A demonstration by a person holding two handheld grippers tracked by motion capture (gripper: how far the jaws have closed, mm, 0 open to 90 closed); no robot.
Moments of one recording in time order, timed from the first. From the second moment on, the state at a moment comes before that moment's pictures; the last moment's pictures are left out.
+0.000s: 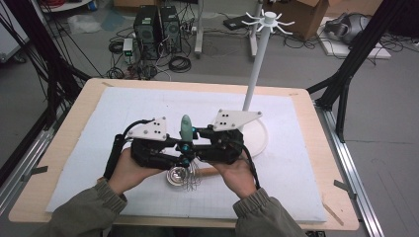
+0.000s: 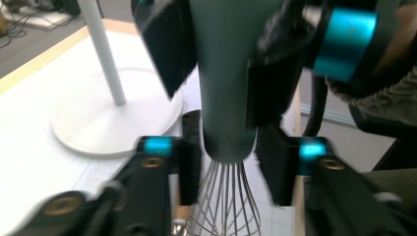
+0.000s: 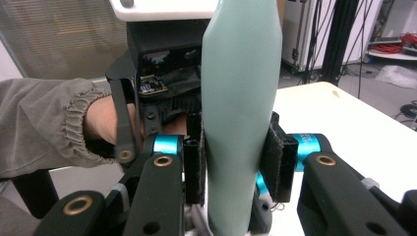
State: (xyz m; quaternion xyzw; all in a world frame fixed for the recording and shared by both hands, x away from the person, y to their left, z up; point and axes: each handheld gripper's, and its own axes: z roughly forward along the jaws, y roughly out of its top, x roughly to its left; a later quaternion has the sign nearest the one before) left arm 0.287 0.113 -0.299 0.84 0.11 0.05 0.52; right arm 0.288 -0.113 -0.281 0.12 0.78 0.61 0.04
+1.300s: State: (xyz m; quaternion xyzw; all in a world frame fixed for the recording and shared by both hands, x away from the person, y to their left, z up) left arm 0.275 0.212 -0.321 0.83 0.21 0.14 0.50; right arm 0.334 -0.198 -0.255 0.17 0.80 0.57 0.06
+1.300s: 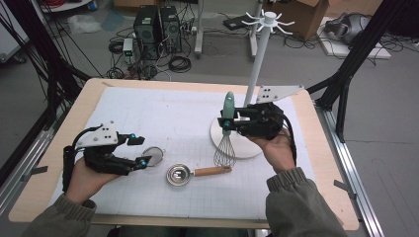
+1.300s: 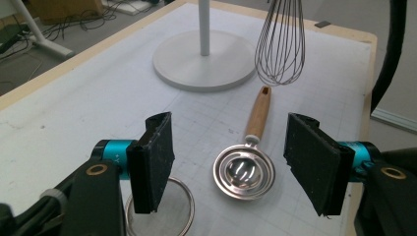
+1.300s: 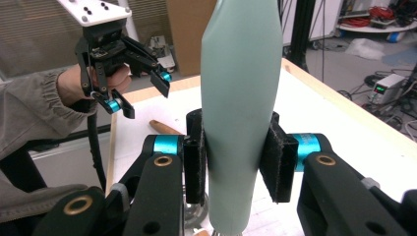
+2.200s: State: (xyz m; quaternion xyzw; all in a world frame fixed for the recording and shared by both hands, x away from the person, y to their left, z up) left arm 0.284 0.226 -0.320 0.82 0.22 0.14 0.51; right arm 0.347 -0.210 -0.244 0.18 0.80 0.57 0.08
